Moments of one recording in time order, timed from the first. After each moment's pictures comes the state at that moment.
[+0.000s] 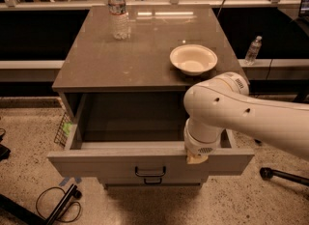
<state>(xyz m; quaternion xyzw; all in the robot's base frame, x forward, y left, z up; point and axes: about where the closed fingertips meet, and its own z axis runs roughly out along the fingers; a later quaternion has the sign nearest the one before) 0.442 -0.120 0.670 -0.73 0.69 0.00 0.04</state>
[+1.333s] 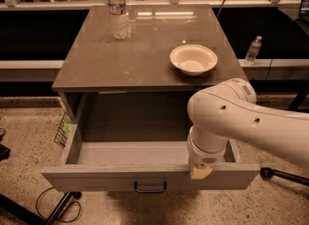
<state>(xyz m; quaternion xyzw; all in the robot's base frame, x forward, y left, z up) 0.407 -0.122 0.675 -0.71 0.70 0.01 0.02</state>
